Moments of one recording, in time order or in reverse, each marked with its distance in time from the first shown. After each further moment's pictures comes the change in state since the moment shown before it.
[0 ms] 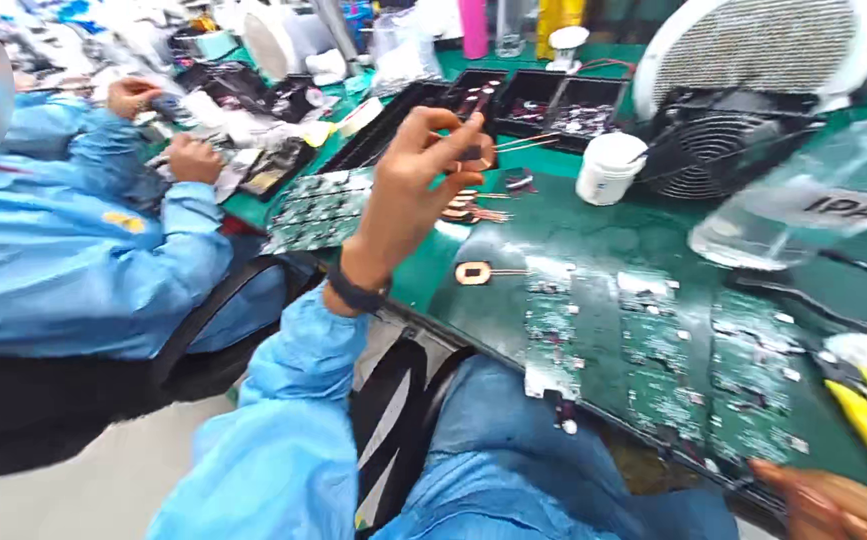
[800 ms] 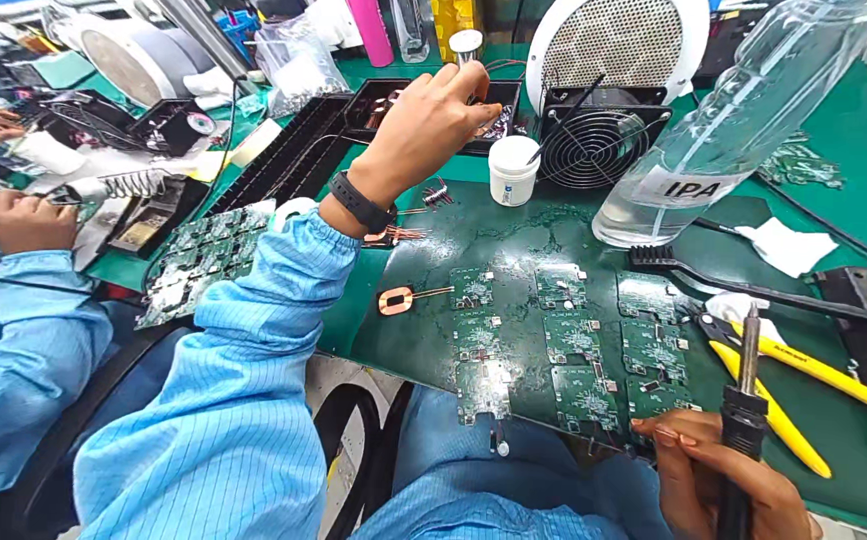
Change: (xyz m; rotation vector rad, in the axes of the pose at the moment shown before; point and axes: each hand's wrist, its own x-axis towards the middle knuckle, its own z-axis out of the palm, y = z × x) left_hand 0.119 -0.024 0.116 0.138 -0.364 0.368; right_hand -0.016 0.031 0.004 -0.072 0.026 -0.002
